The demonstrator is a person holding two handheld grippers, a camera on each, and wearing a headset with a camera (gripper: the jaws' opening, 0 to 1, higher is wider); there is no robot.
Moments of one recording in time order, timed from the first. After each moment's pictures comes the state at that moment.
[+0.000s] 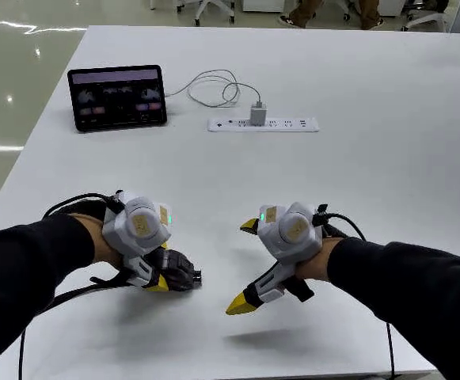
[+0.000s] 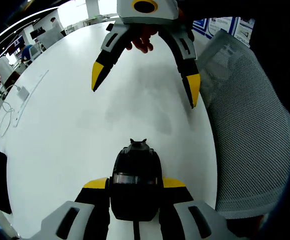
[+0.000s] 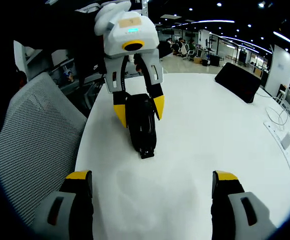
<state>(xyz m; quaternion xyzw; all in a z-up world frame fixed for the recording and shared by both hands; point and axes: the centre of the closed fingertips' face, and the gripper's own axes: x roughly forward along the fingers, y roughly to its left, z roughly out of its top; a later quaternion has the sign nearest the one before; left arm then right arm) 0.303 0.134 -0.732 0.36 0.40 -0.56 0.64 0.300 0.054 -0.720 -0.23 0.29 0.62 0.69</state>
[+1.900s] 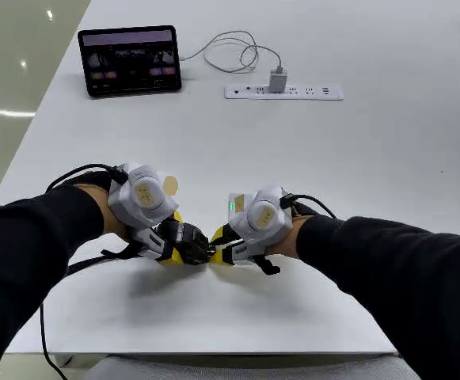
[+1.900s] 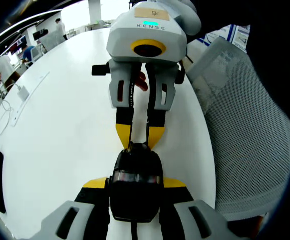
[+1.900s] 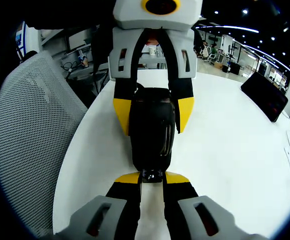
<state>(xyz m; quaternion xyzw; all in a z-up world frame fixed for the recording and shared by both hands) 0.299 0.131 -0.730 0.33 0.38 -0.57 0.65 0.295 0.107 -0.757 -0.29 0.27 0.67 0.63</state>
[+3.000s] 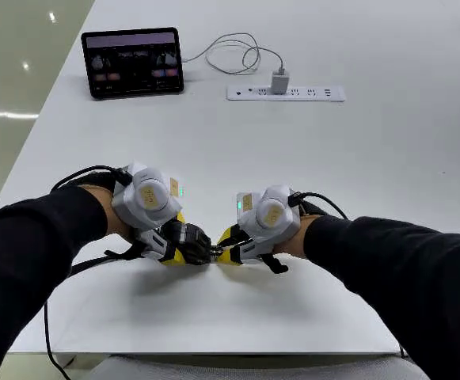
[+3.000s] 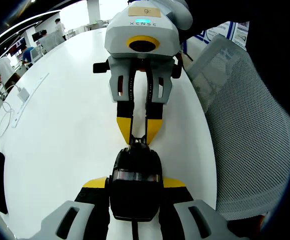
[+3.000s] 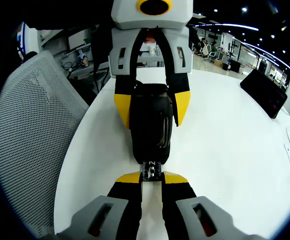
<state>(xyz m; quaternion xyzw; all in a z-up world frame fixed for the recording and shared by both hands) 0.300 0.133 -0.731 0.34 0.38 -0.57 0.65 0.296 0.096 -0.757 -0.29 0.27 0.67 0.63</state>
